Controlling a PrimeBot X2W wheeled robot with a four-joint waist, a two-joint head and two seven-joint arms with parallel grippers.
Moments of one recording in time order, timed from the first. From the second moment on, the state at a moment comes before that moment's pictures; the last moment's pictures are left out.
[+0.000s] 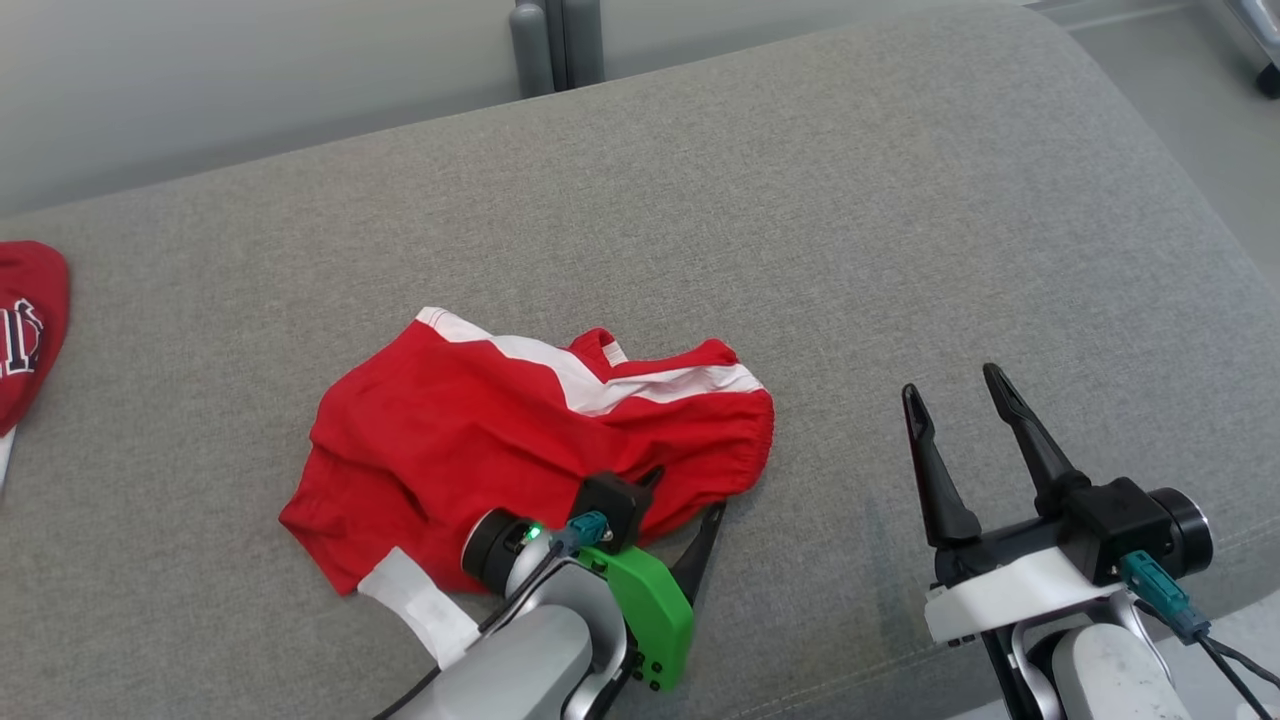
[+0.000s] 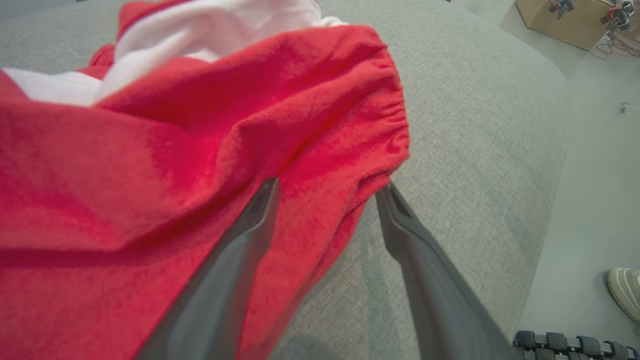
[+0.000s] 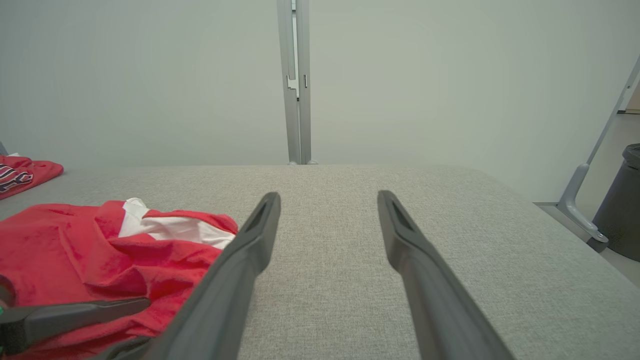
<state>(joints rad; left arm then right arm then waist) -0.61 0.05 -1.17 0.79 -0.83 0.06 -0.26 -0.07 -0.05 0.09 0.04 0.04 0.13 -0.26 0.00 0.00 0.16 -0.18</state>
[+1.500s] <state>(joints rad) -0.85 0.08 -0.84 1.22 -0.91 0.11 -0.17 -0.04 -0.05 0.06 0.04 0.06 0.13 -0.26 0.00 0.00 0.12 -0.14</state>
